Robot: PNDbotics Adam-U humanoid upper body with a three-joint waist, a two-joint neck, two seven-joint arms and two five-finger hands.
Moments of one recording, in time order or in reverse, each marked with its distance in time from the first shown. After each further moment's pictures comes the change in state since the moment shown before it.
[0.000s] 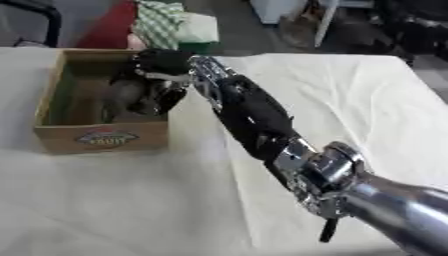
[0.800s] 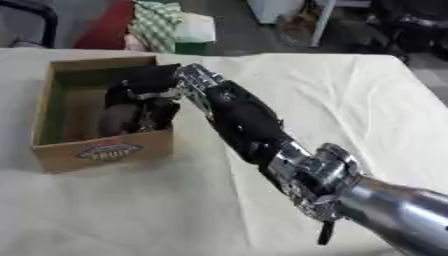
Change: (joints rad) left arm -0.003 0.000 0.000 0.000 0.002 0.000 -0.002; right arm 0.000 0.022 0.075 0.009 0.068 -0.029 0.168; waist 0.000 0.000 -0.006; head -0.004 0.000
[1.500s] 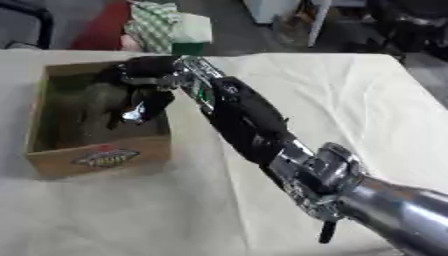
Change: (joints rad) left arm 0.003 0.000 0.000 0.000 0.000 0.000 0.000; right arm 0.000 -0.016 0.005 -0.068 -0.362 0.110 0.174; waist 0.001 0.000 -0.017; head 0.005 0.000
